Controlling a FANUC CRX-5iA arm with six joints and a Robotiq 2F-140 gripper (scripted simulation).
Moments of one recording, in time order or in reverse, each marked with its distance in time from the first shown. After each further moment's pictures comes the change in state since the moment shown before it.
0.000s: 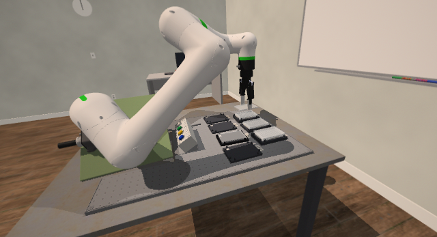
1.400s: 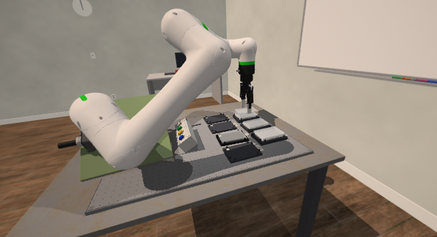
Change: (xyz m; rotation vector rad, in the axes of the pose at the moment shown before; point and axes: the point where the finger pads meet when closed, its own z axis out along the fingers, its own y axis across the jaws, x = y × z) arm 0.001 0.000 0.025 0.000 0.000 0.068
